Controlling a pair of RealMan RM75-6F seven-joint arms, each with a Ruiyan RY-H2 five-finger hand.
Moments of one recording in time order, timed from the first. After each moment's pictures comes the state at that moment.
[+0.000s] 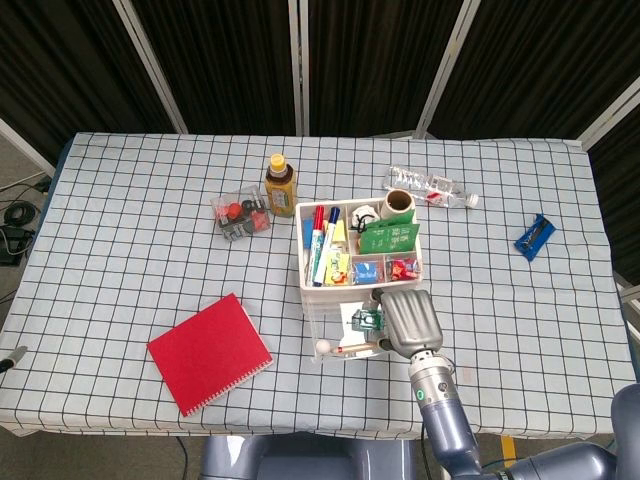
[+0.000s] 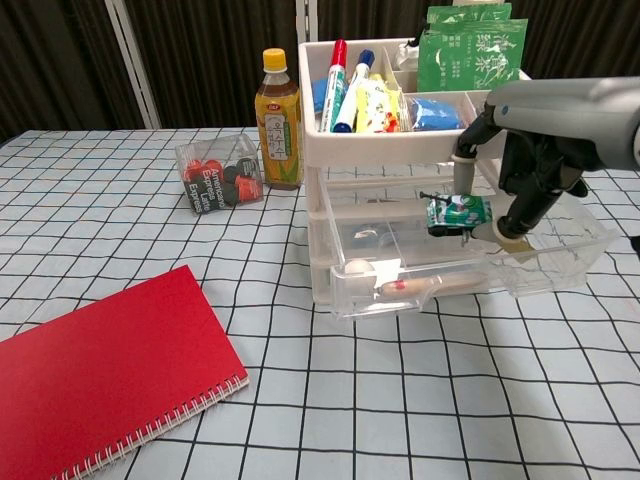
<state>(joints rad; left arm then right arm) 0.00 -1.04 -0.08 -1.62 1.46 1.58 -0.10 0.79 -1.50 0.20 -2.28 -0.61 1.64 -0.99</state>
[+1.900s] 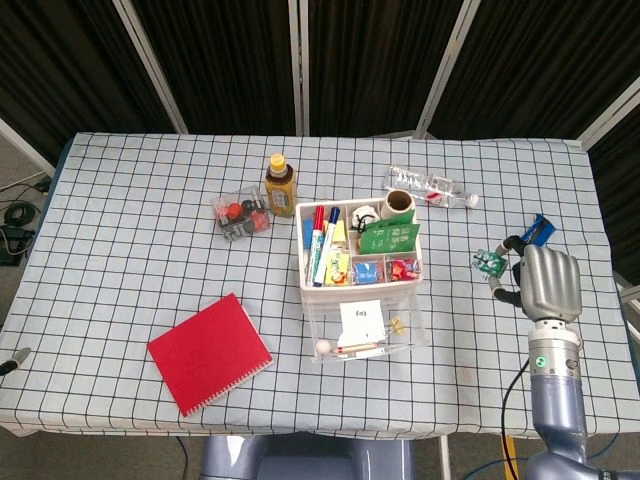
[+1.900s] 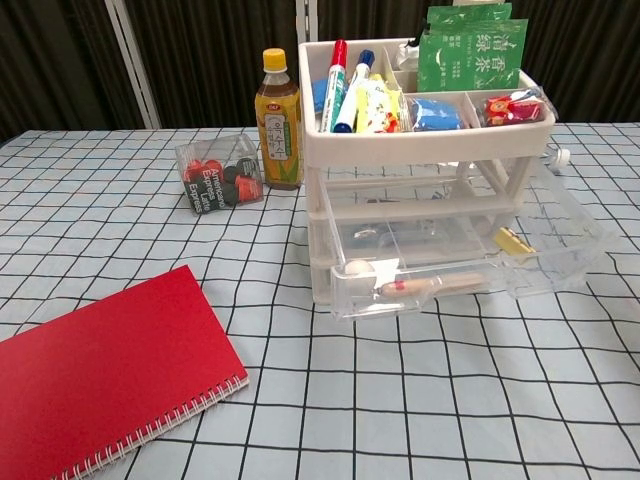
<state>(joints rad) 0.00 -1.04 -0.07 -1.63 1.47 1.58 -0.08 0.54 -1.07 0.29 -2.19 -0.69 1.54 -0.58</state>
